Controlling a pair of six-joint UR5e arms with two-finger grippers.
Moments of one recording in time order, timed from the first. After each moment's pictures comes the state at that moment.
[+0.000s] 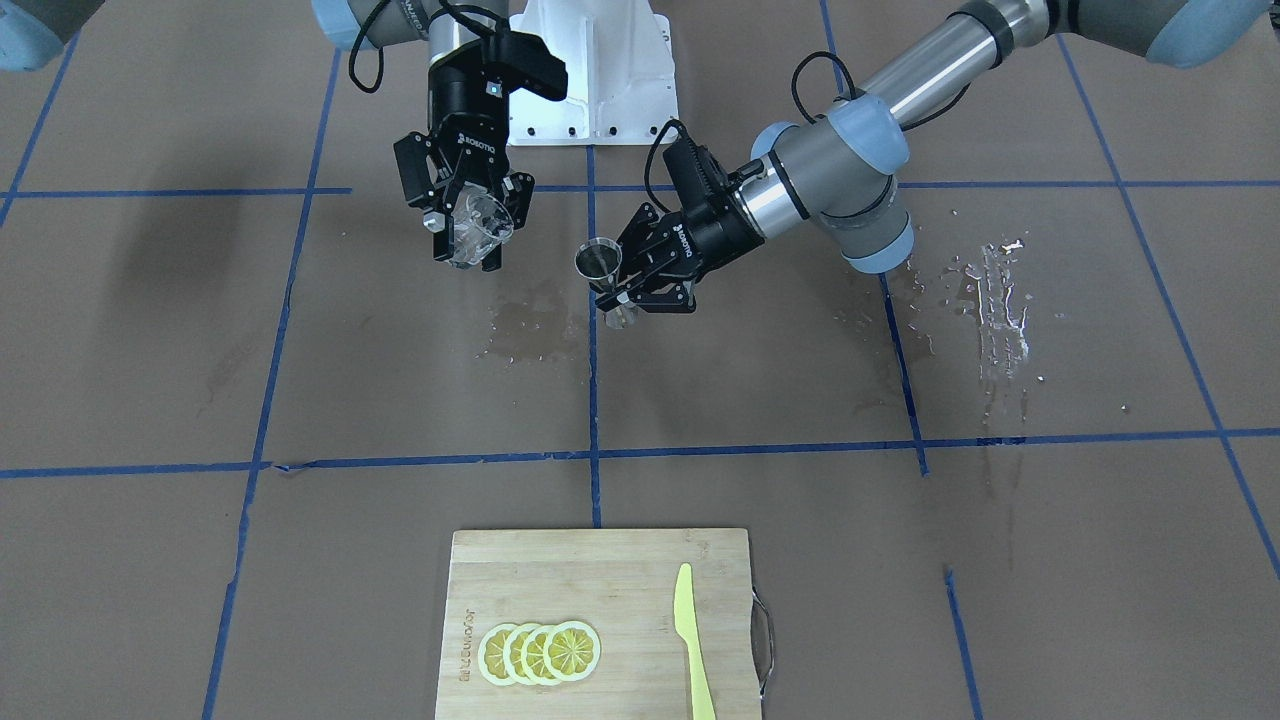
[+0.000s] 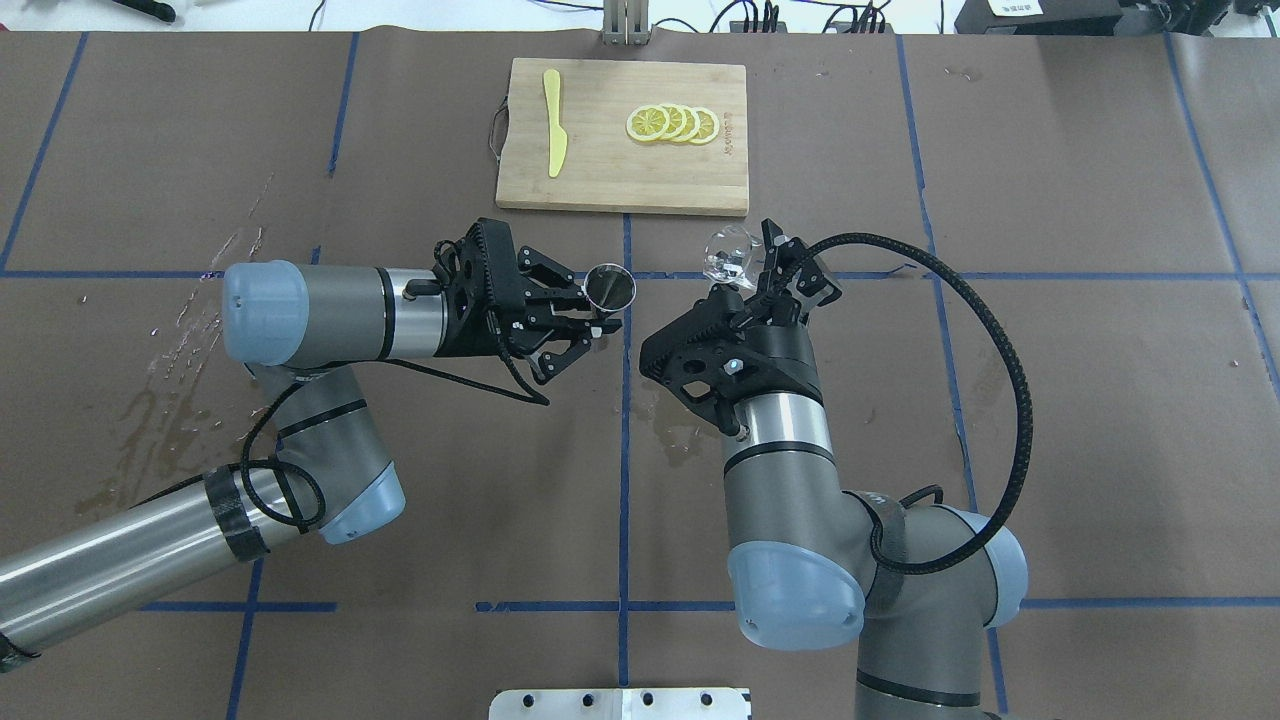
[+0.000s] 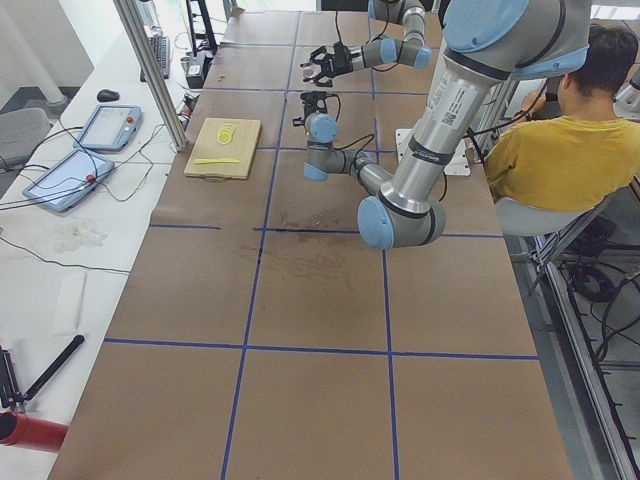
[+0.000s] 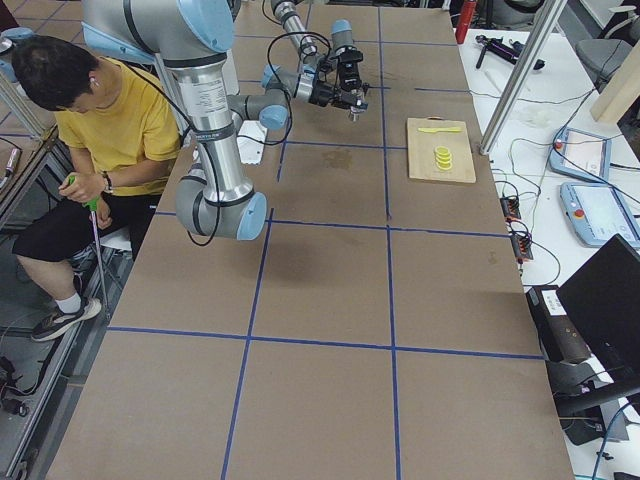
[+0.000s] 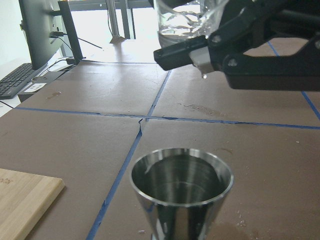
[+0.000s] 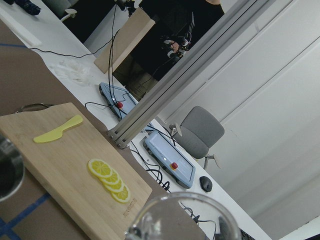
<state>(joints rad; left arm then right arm) -0.58 -2.16 -1.38 -3.00 -1.88 -0.19 0.22 -1.11 1.93 -1.34 0.46 0.45</state>
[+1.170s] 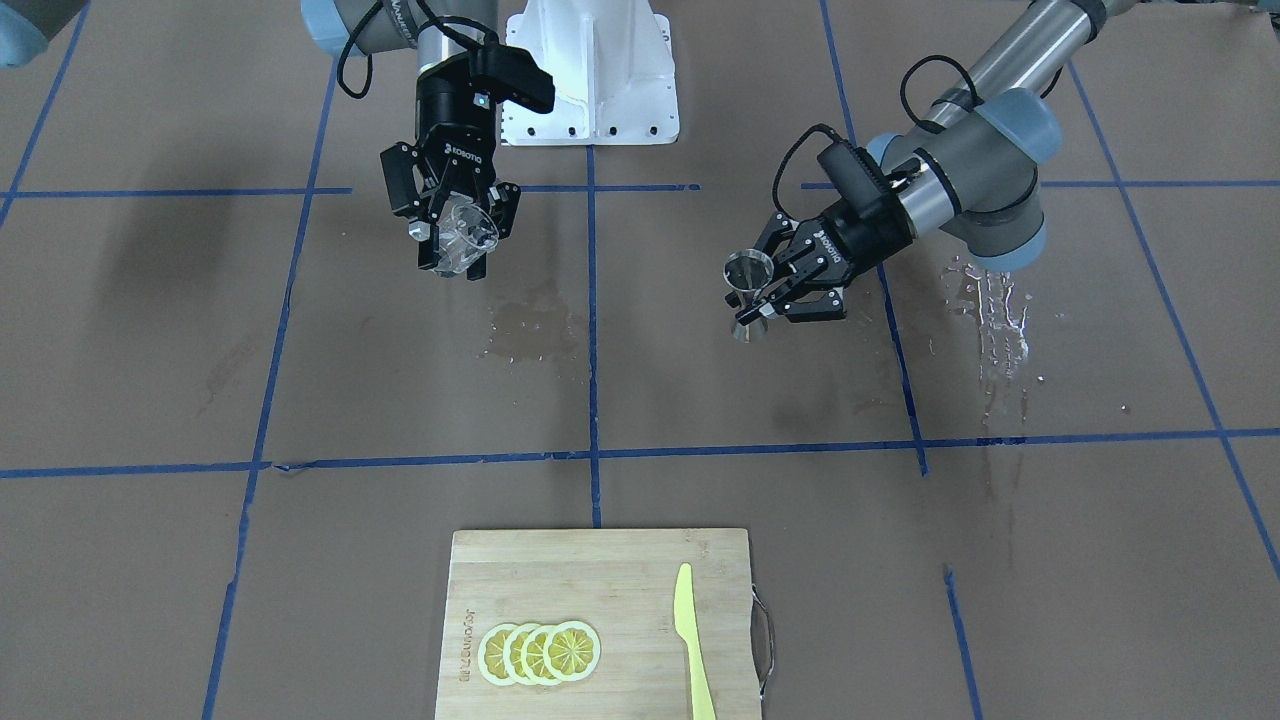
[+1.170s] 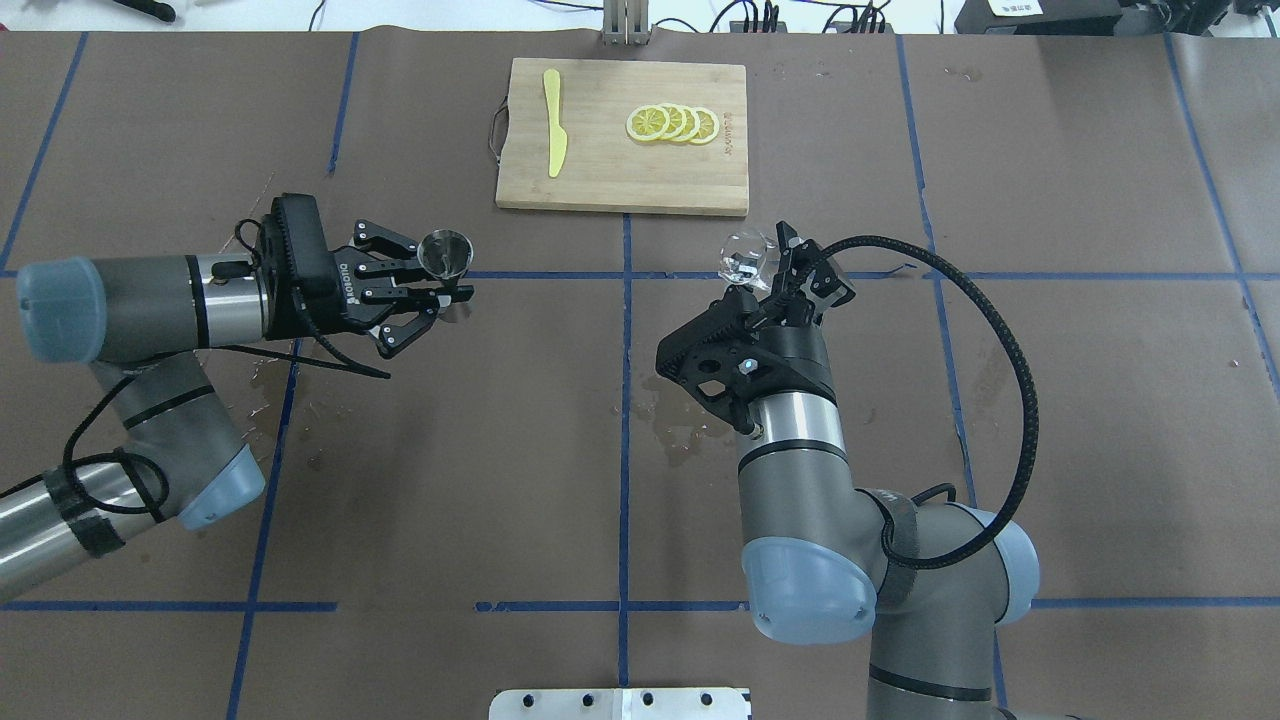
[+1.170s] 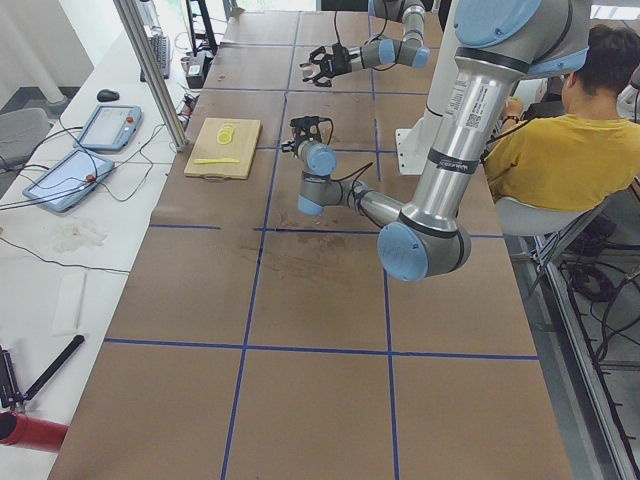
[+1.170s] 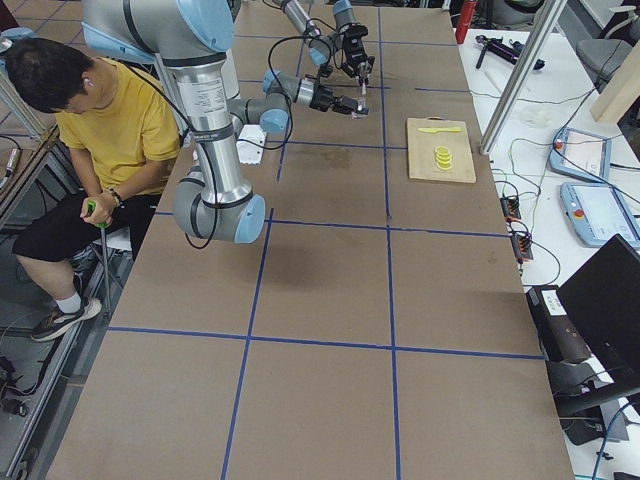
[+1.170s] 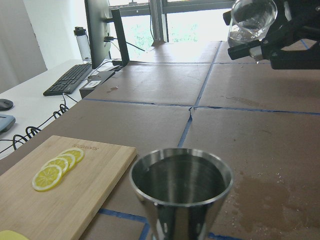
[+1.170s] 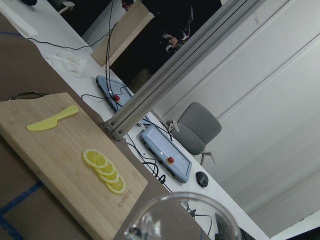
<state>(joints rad) -0.69 -1.90 -1.47 -3.19 -1.88 -0.26 0.22 -1.13 1.93 -1.34 0.46 0.46</state>
